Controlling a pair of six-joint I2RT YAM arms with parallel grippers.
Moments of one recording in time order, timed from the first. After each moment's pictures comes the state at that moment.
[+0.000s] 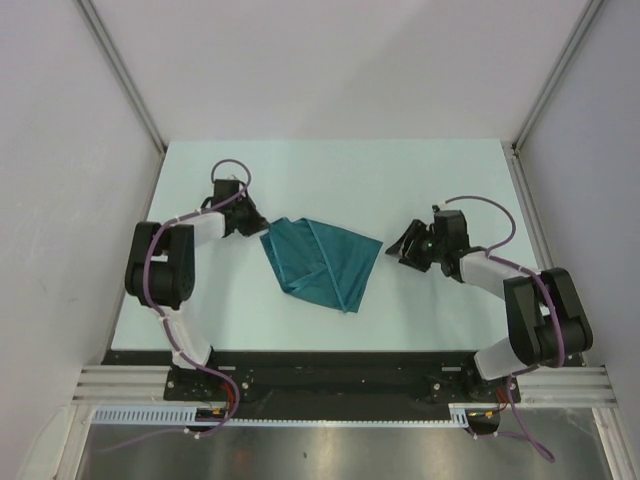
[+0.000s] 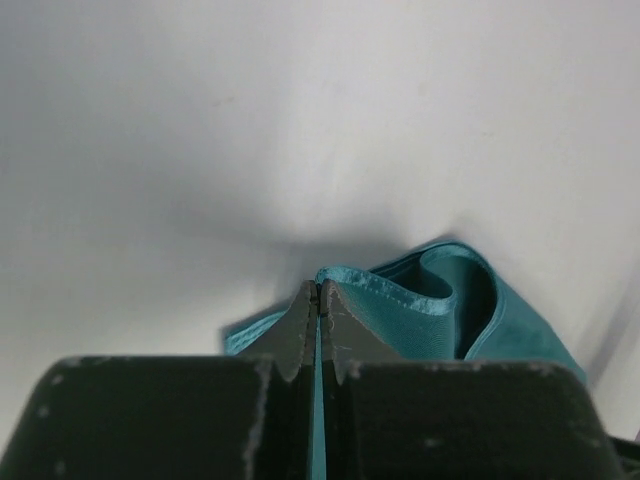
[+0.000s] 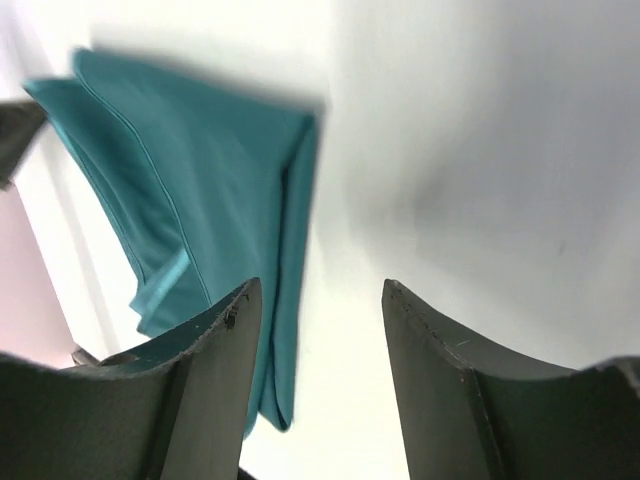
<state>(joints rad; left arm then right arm) -0.11 1.87 1.08 -0.04 0.20 -0.69 0.25 1.47 0.63 0.07 -0.32 0.77</state>
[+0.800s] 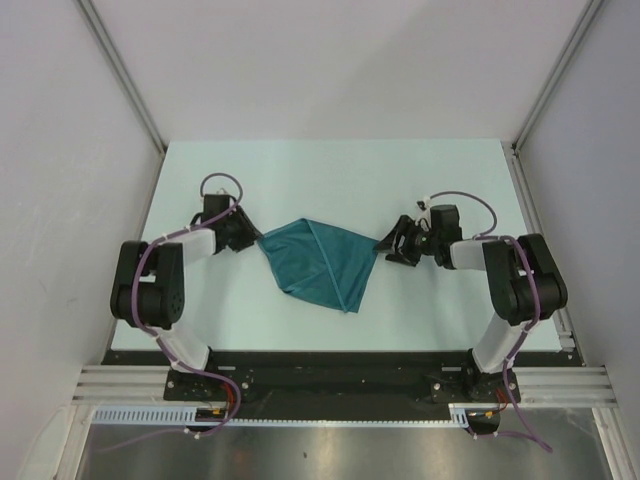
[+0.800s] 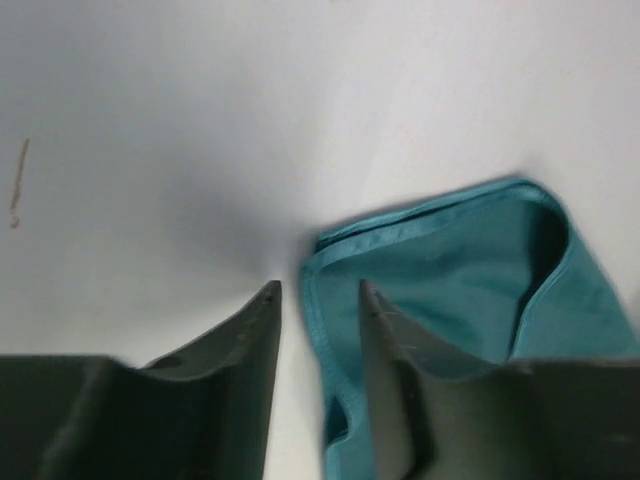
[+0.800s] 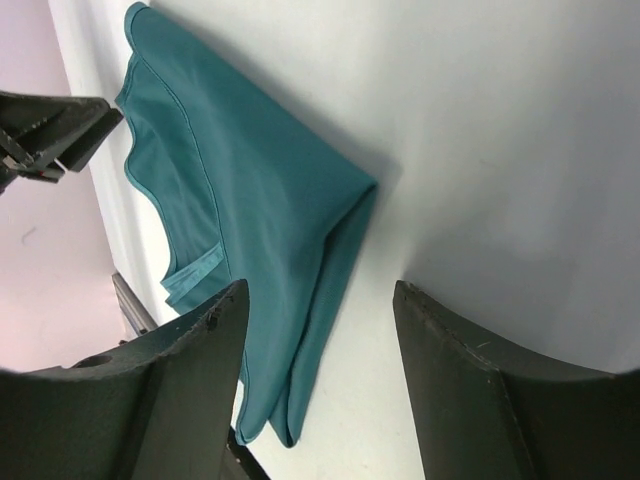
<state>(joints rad) -0.07 1.69 0.86 -0.03 0.16 -0.65 0.19 1.75 0.75 0.25 -0.62 0.69</state>
